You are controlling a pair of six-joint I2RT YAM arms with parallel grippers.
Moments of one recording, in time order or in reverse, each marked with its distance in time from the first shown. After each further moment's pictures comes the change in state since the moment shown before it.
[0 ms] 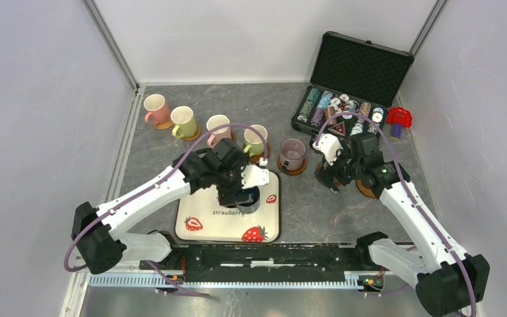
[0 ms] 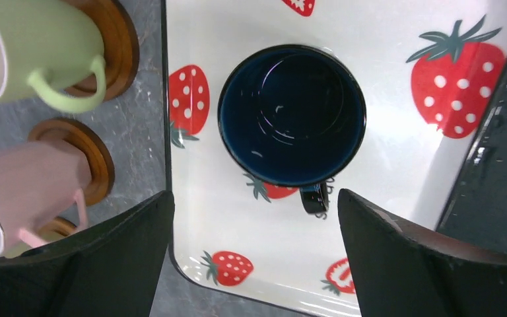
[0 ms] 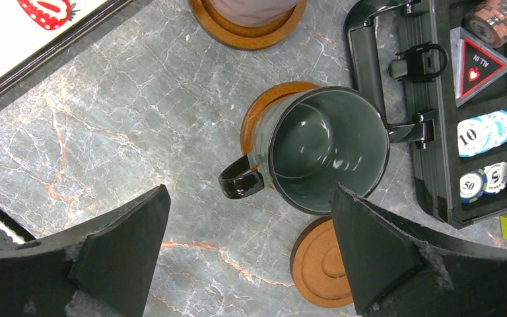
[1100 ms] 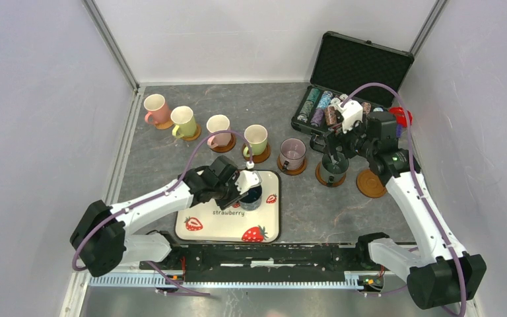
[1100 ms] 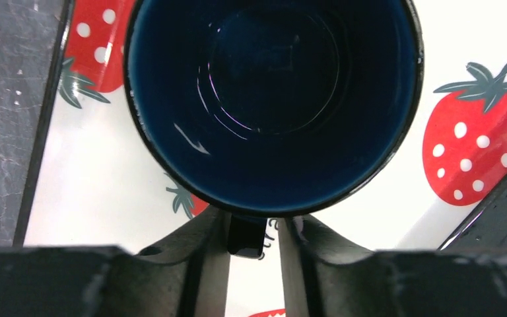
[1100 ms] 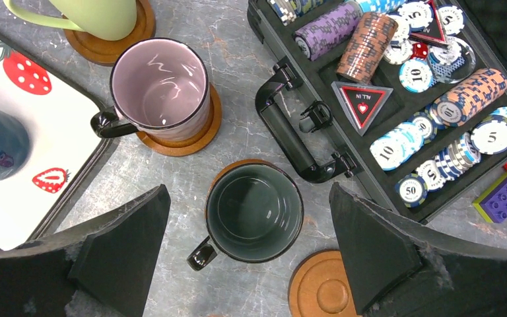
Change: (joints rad) left arm 0.072 -0.002 -0.307 0.284 0.018 -0.366; right arm -0.127 0.057 0.143 0.199 -0.012 0.293
